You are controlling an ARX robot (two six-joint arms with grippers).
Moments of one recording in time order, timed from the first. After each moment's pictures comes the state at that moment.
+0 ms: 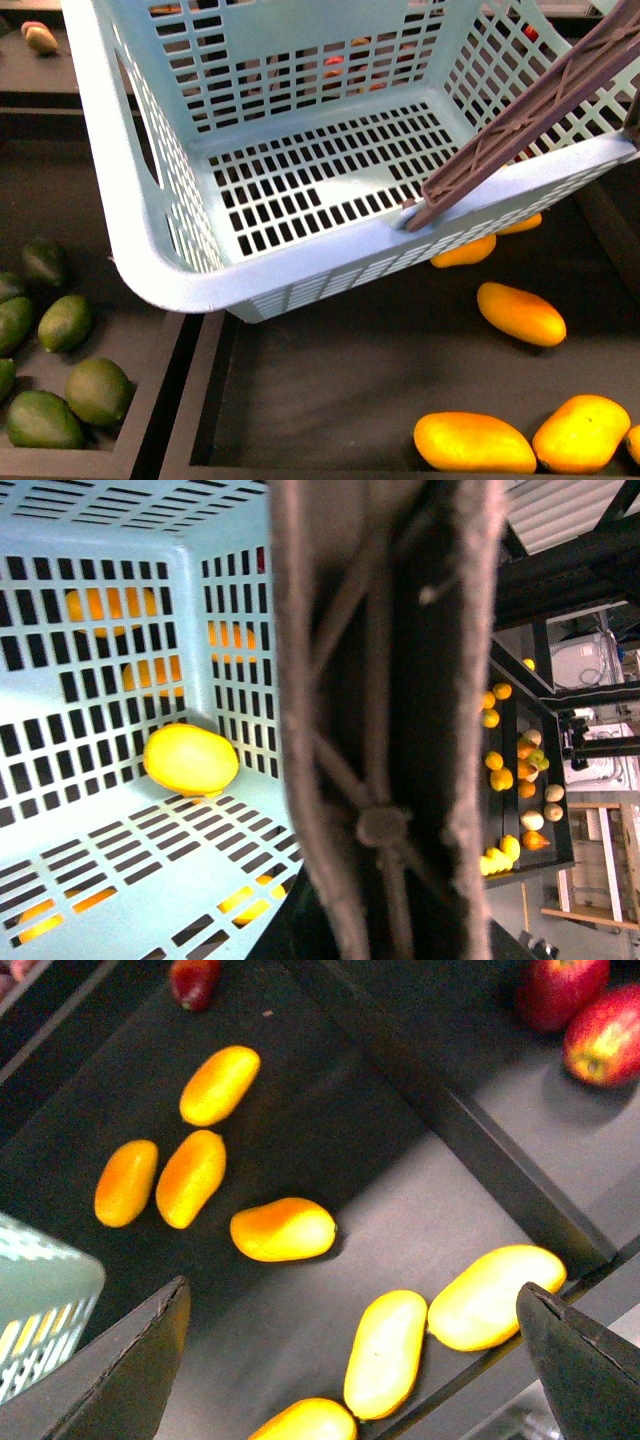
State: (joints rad) left arm -0.62 1.80 1.61 -0.26 0.07 -0.97; right arm -0.17 1.32 0.64 0.02 0.14 0.58
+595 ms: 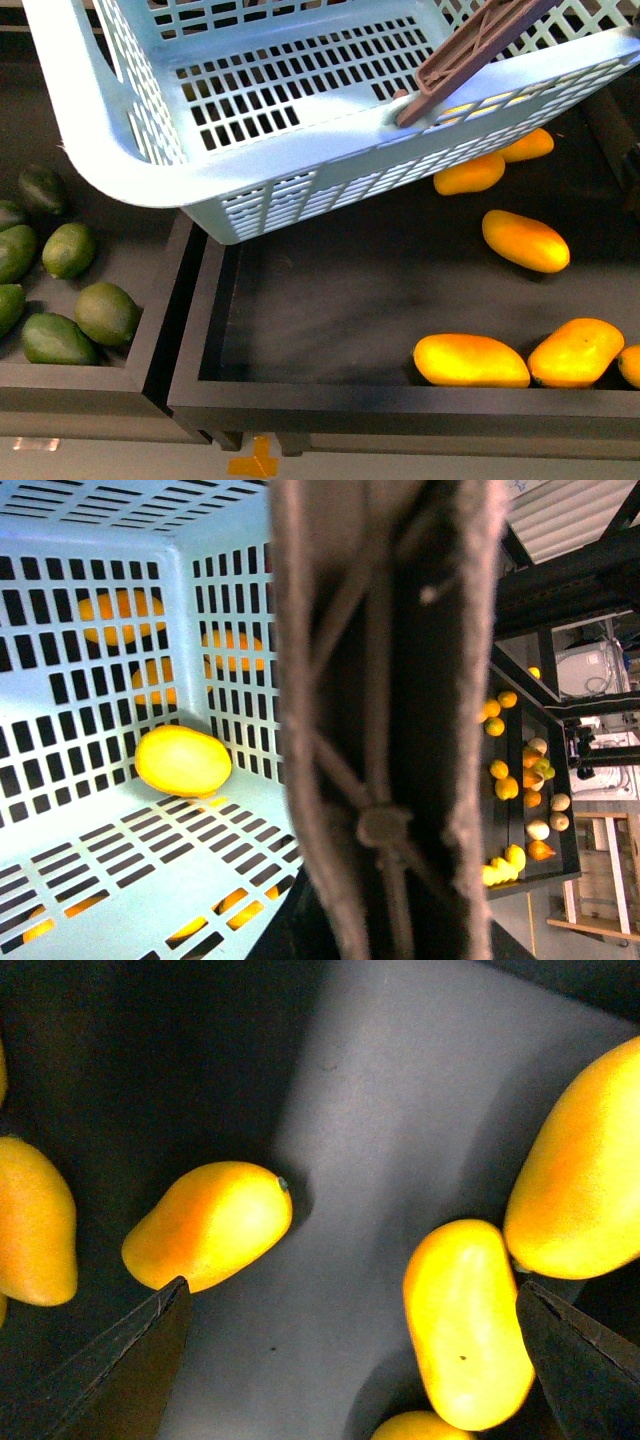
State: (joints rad) left arm -0.62 1.80 1.61 -0.26 0.06 -0.97; right arm -0.08 2.14 1.15 -0.13 0.16 1.14
